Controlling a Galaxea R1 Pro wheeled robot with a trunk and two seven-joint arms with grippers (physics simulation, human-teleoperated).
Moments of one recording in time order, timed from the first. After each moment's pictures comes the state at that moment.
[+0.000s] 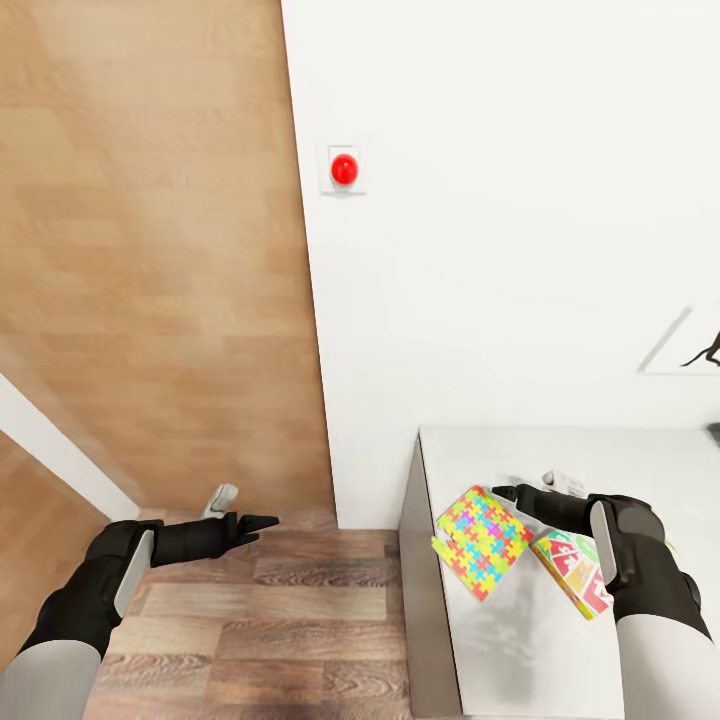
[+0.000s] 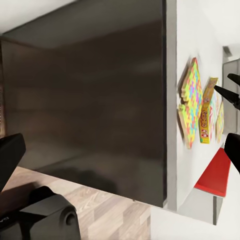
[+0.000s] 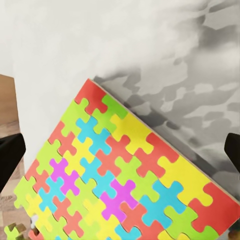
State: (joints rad) left arm -0.57 0.17 0.20 -0.94 0.11 0.98 -1.02; right arm -0.63 -0.10 -0.45 -1.09 0.05 0.94 0.50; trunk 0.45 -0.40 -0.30
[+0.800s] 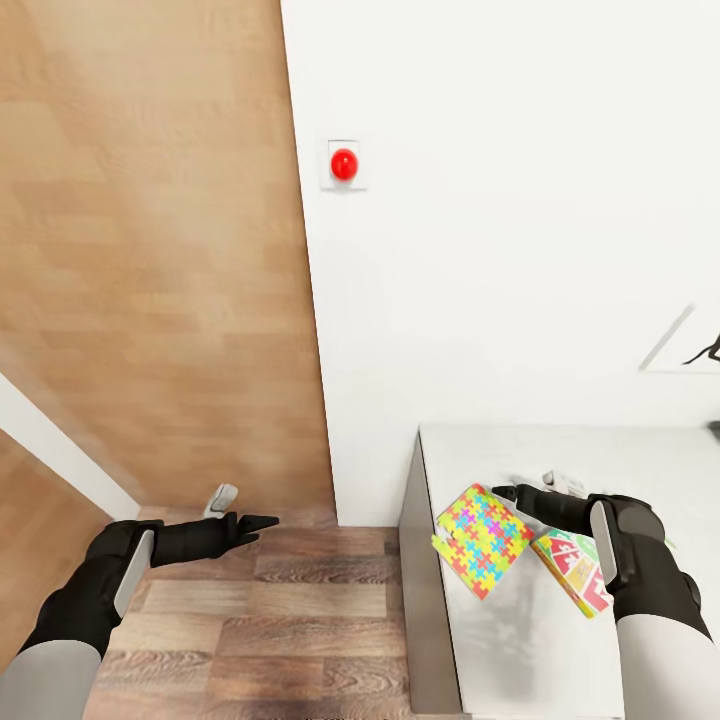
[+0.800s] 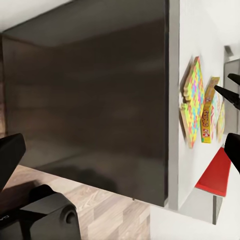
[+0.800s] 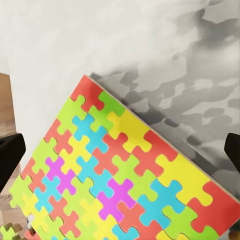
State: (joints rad) left arm -0.57 0.17 0.20 -0.94 0.11 0.98 -1.02; right arm -0.63 -0.10 -0.45 -1.09 0.05 0.94 0.50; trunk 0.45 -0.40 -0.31
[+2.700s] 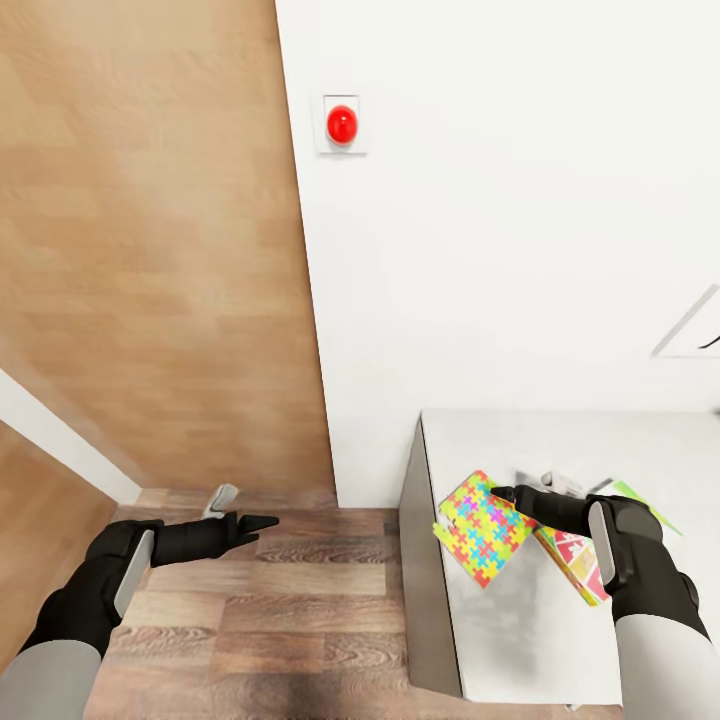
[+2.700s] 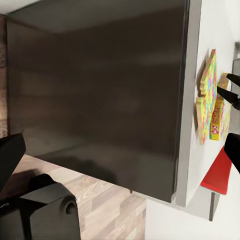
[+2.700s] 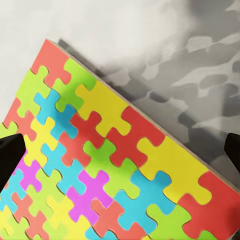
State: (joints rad) left arm -0.57 0.17 0.20 -0.94 0.11 0.98 -1.02; right arm -0.63 -0.10 -0.45 -1.08 0.05 0.93 0.50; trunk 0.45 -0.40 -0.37
